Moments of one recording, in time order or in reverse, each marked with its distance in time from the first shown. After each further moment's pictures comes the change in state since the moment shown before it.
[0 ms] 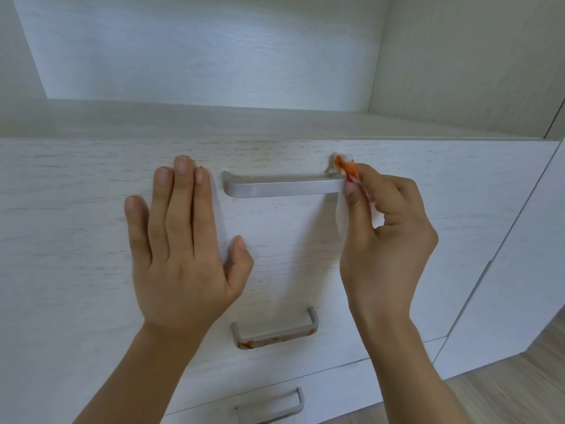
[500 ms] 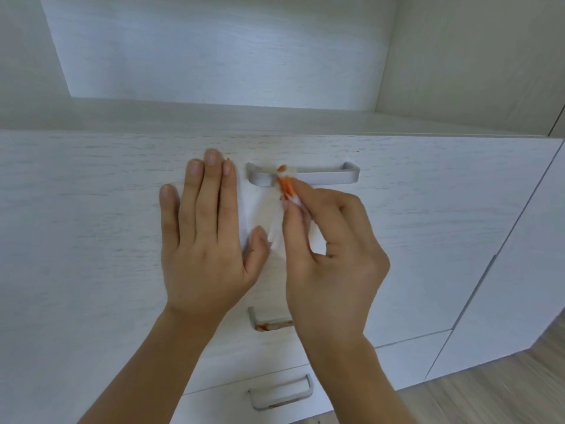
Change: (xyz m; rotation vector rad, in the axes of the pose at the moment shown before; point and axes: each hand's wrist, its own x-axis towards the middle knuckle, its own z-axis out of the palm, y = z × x) left_hand 0.001 -0.003 -0.006 -0.059 -0.074 0.004; right_hand -0.043 -0.046 0.014 0.053 0.010 -0.162
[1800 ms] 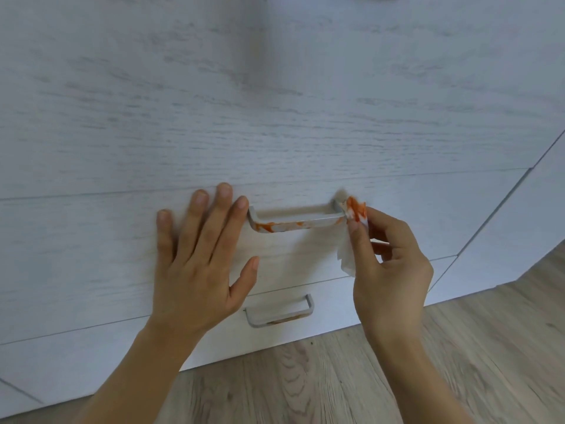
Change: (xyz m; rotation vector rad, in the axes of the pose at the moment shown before) left_hand -0.160 0.005 -0.005 -0.150 -0.257 0.111; right_hand -0.111 0.080 -0.062 -0.054 -0.262 0.559
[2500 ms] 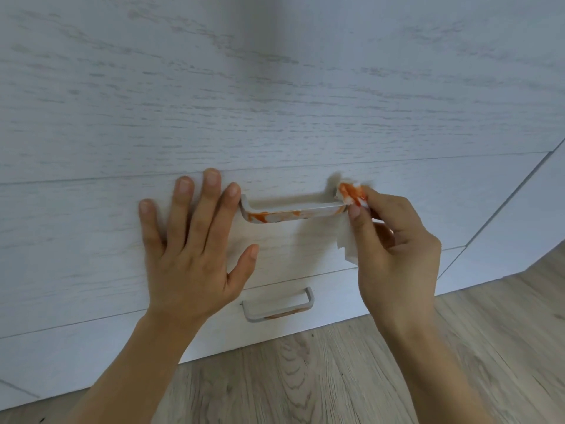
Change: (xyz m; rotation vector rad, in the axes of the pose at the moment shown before) left_hand 0.001 0.002 0.013 0.061 0.086 -0.011; right_hand 0.010 0.009 -0.003 0.083 -0.120 -0.072
